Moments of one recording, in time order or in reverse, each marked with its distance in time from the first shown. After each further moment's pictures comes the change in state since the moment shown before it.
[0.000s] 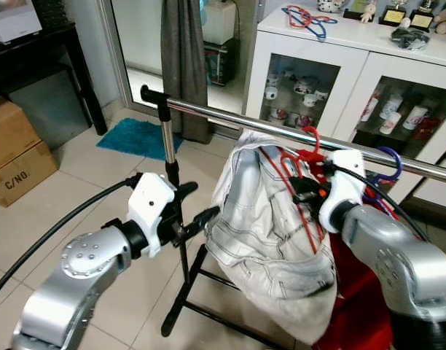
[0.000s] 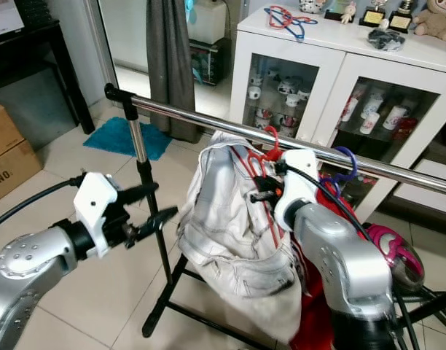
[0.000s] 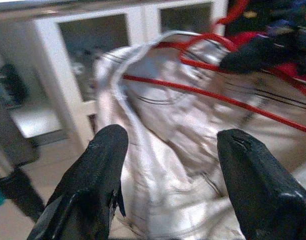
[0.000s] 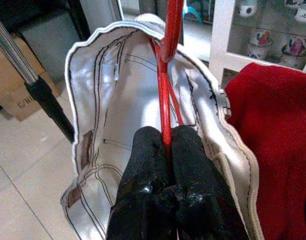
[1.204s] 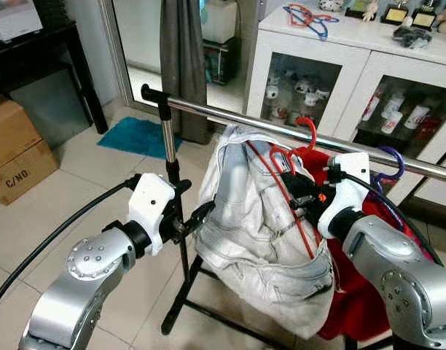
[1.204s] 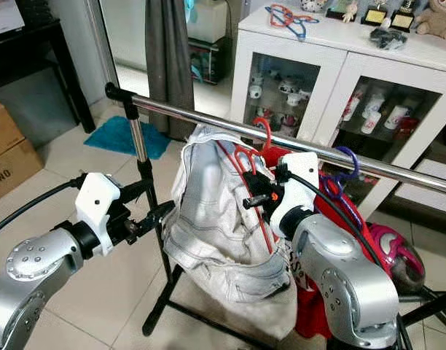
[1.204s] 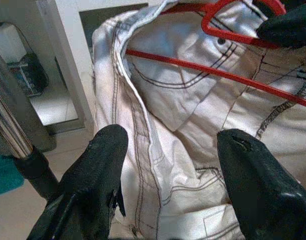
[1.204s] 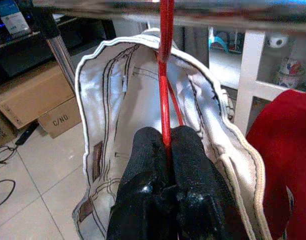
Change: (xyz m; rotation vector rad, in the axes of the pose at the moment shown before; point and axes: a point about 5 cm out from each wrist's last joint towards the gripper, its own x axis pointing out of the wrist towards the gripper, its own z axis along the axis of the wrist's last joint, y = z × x) left arm 0.001 0.001 -0.006 -0.011 0.027 0.060; right arm -0.017 0.022 0.008 0.007 -0.131 0.112
